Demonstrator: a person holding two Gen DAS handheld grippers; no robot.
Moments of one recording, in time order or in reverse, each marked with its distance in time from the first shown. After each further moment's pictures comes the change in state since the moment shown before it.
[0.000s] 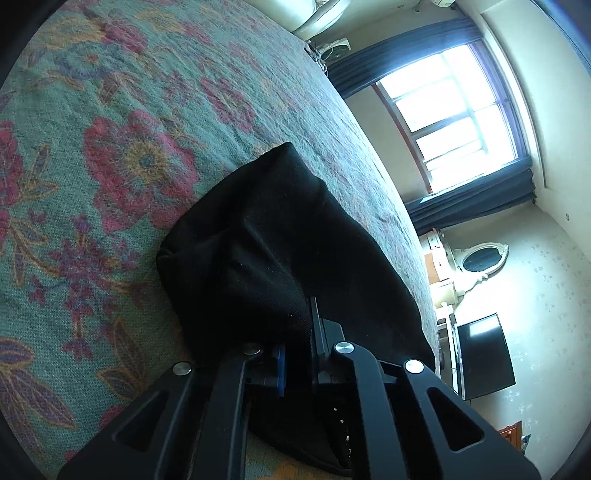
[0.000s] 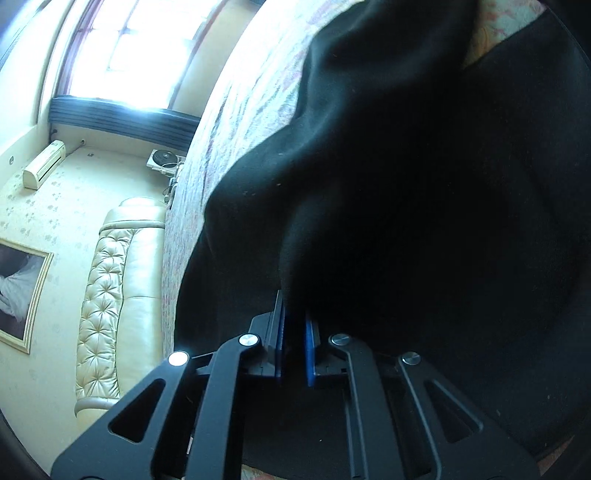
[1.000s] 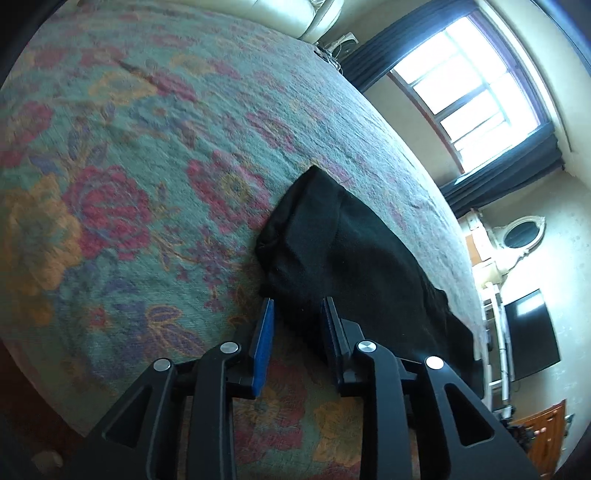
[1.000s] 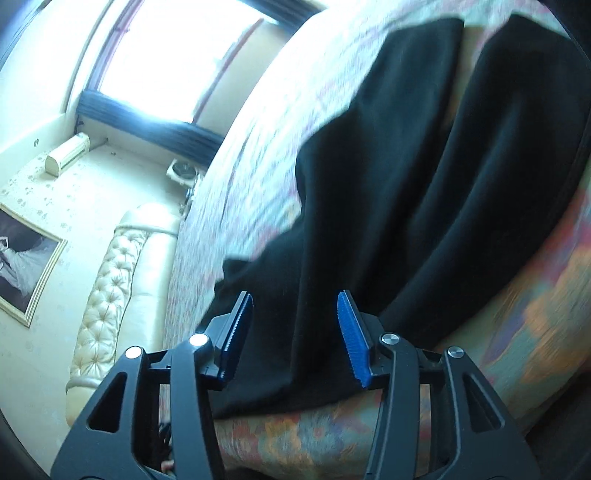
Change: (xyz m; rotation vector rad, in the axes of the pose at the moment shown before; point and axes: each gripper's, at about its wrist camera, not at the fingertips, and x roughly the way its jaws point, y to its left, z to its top) left arm -0.066 0.004 0.003 0.163 -0.014 0.252; right arm -0.140 -0.038 0.024 -0.092 -0.159 0.015
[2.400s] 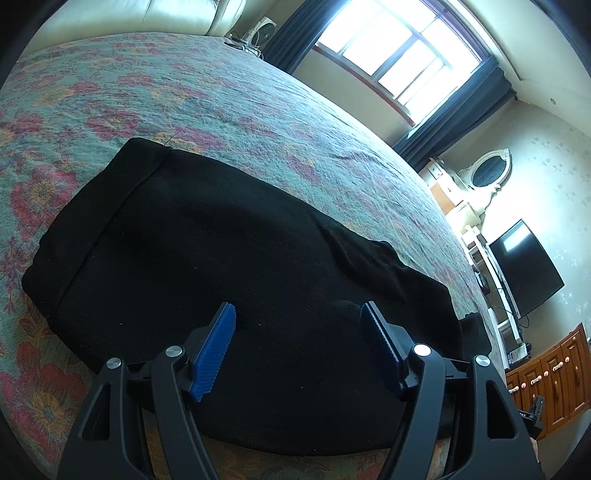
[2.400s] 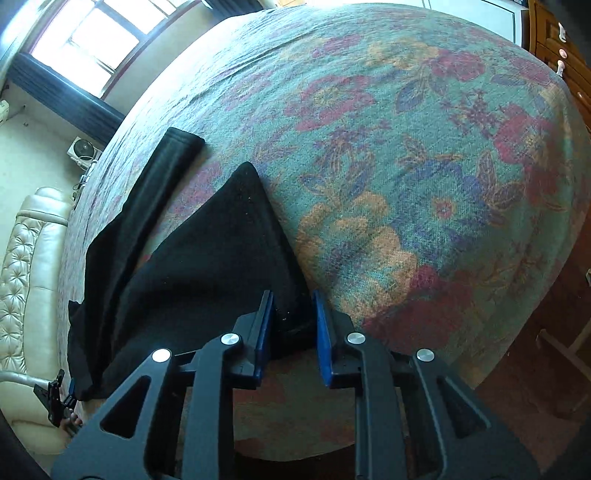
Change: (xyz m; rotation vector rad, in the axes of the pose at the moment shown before) left arm 0.077 -0.121 -0.039 0.221 0.055 -0.159; right arm -0.157 -0.185 0.150 -0.101 0.130 -0.451
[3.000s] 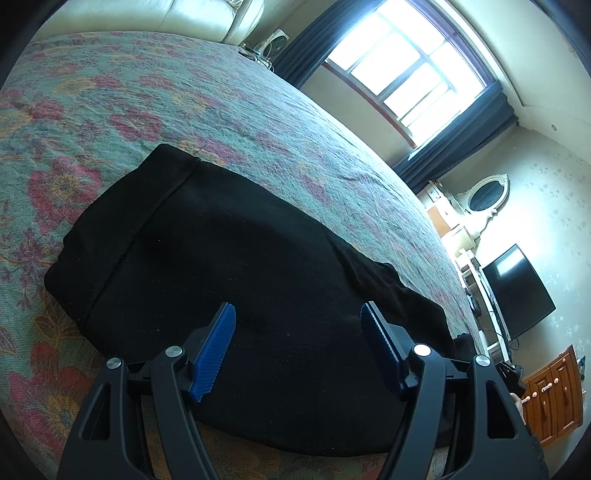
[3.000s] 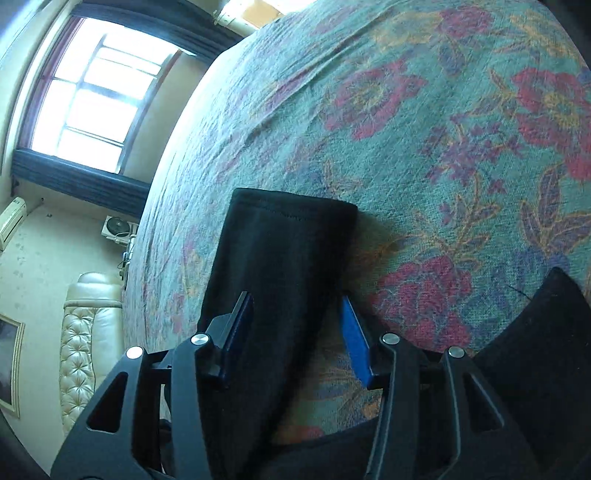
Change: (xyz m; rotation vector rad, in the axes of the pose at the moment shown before) left arm -0.017 0.026 0.002 -0.070 -0.071 -0.028; right arm 0.114 0.112 0.090 0.300 -0.100 0.220
